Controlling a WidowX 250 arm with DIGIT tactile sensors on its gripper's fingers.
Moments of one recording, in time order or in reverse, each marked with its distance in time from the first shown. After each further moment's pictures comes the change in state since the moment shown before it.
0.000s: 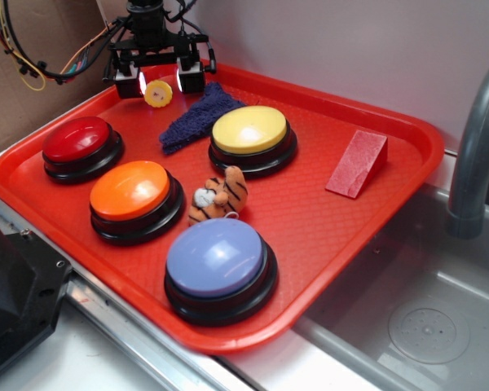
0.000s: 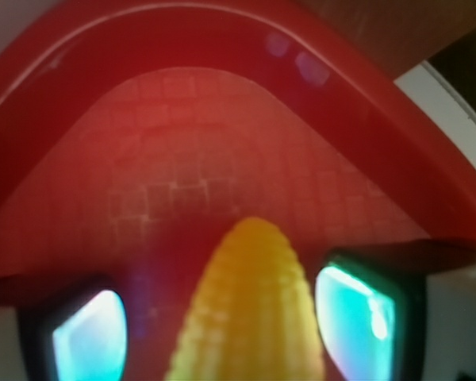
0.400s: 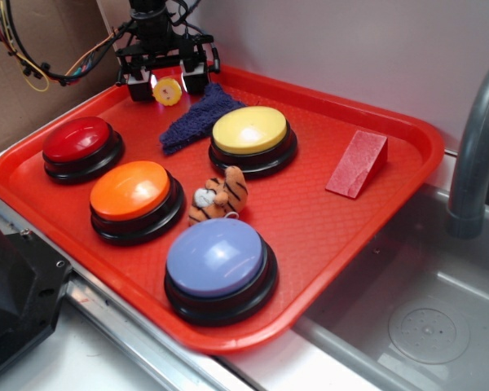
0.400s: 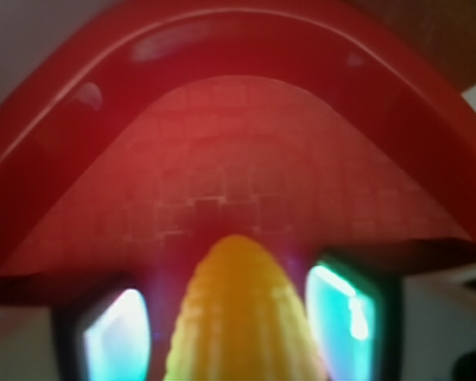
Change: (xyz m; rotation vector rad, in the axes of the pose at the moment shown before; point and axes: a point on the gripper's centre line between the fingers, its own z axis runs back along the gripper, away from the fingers) arm 0.000 -0.007 -0.005 -0.065 -0.012 -0.053
